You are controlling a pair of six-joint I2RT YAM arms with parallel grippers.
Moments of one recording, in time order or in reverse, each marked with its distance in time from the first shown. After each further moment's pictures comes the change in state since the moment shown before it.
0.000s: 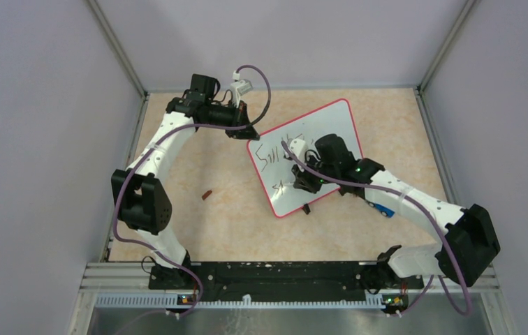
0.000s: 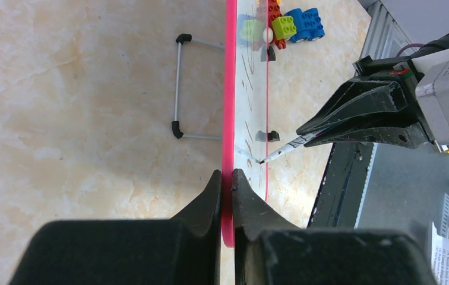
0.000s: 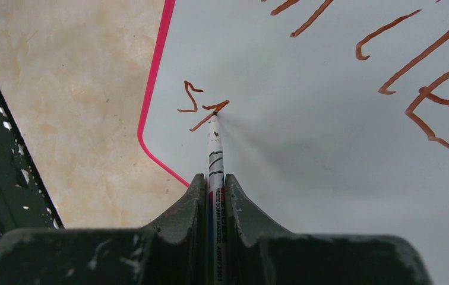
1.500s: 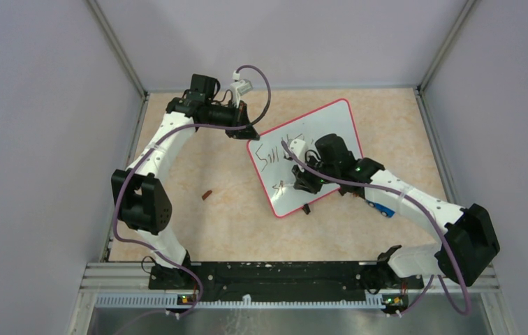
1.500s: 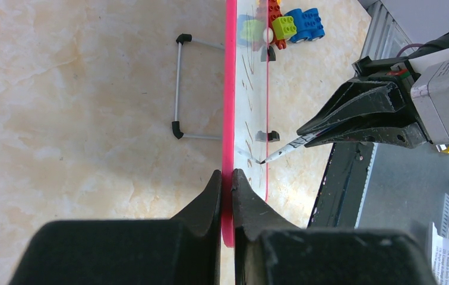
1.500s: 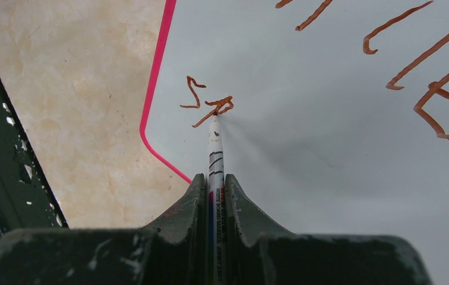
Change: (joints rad) left arm 0.000 0.000 -0.001 0.002 0.000 0.000; right arm 0.002 0.003 0.005 -0.006 -0.013 0.000
